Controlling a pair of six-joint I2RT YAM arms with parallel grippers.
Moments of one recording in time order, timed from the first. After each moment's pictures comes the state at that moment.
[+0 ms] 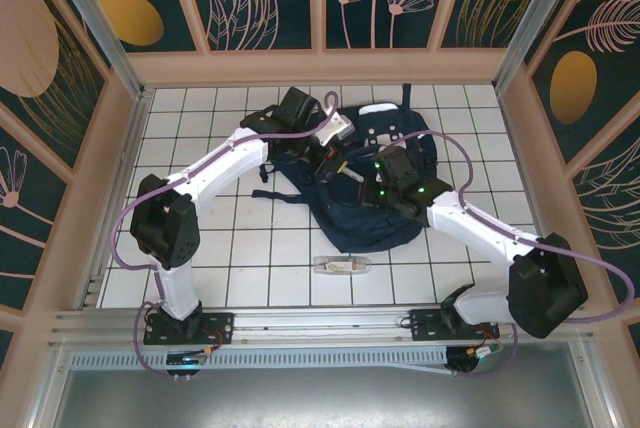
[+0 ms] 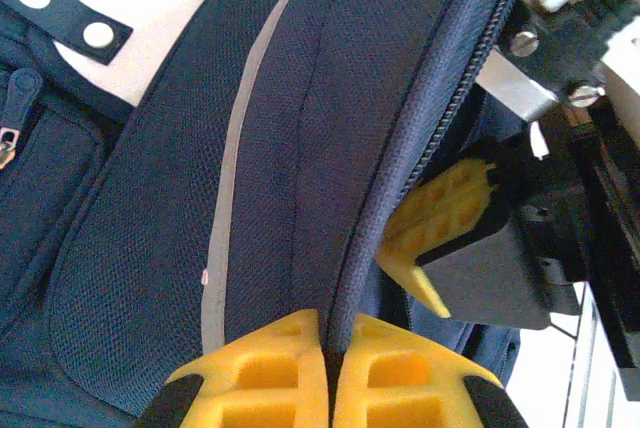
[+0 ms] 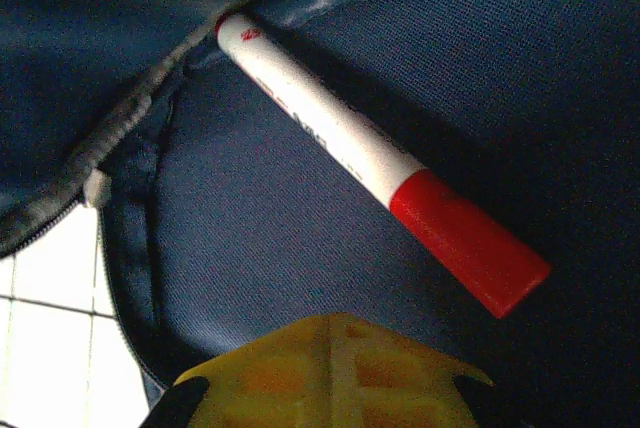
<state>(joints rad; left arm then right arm) -0.62 1.86 1.63 -0.68 0.59 0.13 0.62 1.31 0.85 -0.39 -0.02 0.67</state>
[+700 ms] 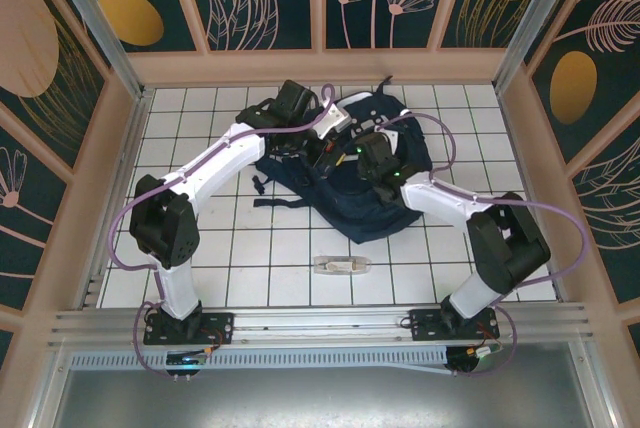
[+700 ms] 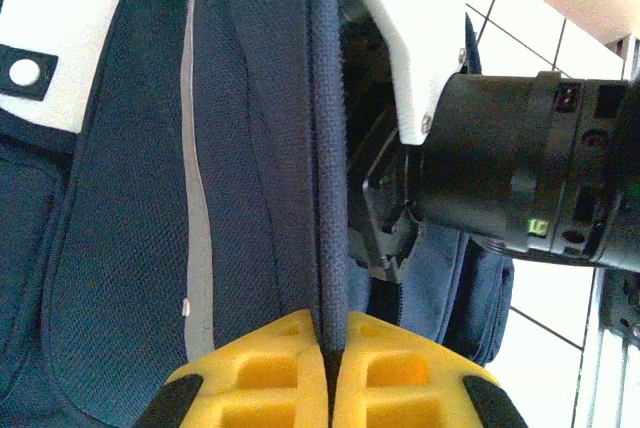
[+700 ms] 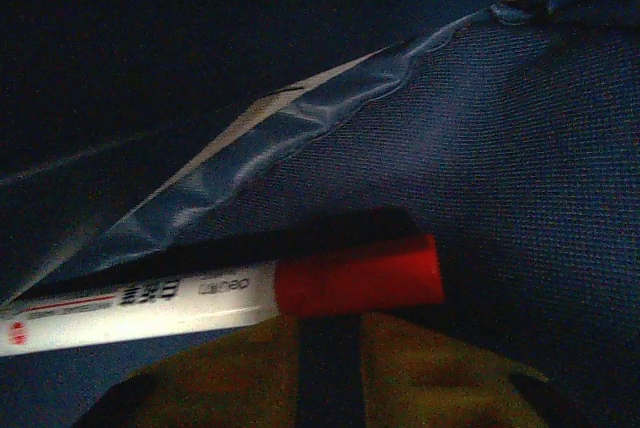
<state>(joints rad) -0.61 1.87 1.68 -0.71 0.59 0.14 0.60 1.57 0.95 -0.14 0.39 0.56</state>
